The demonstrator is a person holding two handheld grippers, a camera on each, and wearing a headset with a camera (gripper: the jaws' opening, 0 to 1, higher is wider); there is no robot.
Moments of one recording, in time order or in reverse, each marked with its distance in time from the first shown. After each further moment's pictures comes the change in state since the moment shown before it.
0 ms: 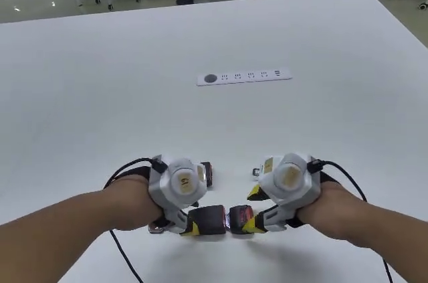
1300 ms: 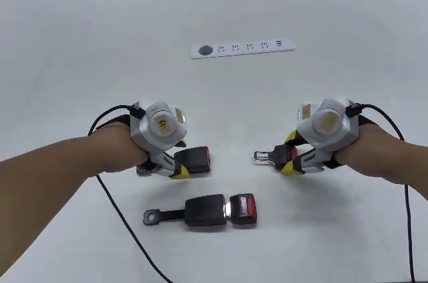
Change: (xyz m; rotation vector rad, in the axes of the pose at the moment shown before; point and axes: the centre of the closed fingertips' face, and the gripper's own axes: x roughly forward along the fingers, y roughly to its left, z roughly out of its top) left arm 0.030 0.107 -0.017 -0.028 -0.051 0.038; right arm -0.008 -0.107 -0.060 -0.011 0.108 -0.073
